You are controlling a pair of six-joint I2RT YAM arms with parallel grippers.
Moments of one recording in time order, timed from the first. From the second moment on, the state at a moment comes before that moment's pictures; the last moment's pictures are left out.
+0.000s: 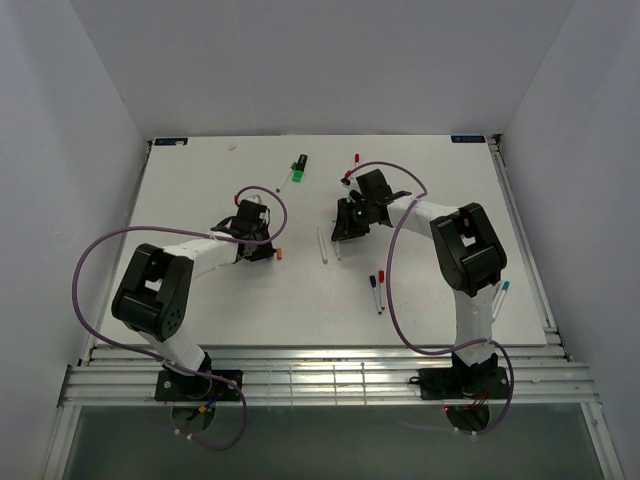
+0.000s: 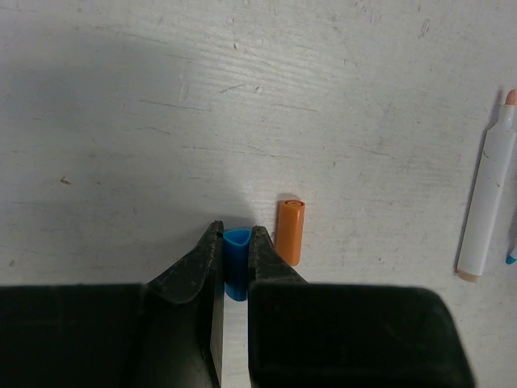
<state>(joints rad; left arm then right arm) -0.38 1.66 0.87 -0.17 -0.09 -0.56 0.50 2.04 1.36 -0.23 -0.45 0.32</state>
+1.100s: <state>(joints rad) -0.36 1.64 0.88 -0.17 -0.08 -0.57 0.50 1.91 1.30 -0.24 -0.38 0.30</state>
